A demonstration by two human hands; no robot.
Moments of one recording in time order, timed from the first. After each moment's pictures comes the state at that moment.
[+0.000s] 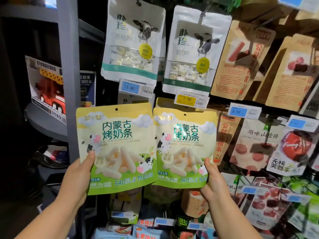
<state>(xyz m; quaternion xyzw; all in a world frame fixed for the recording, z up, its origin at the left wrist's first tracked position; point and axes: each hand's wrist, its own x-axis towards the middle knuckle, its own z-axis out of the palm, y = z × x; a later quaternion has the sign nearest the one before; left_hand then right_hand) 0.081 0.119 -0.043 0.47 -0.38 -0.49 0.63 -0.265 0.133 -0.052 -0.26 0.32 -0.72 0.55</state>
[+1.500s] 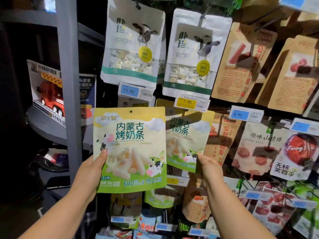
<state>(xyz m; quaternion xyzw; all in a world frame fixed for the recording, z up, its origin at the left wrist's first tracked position) 0.059 0.099 -0.038 0.45 -0.40 -0.51 0.61 -0.263 0.099 -0.027 -0.25 0.64 -0.64 0.34</state>
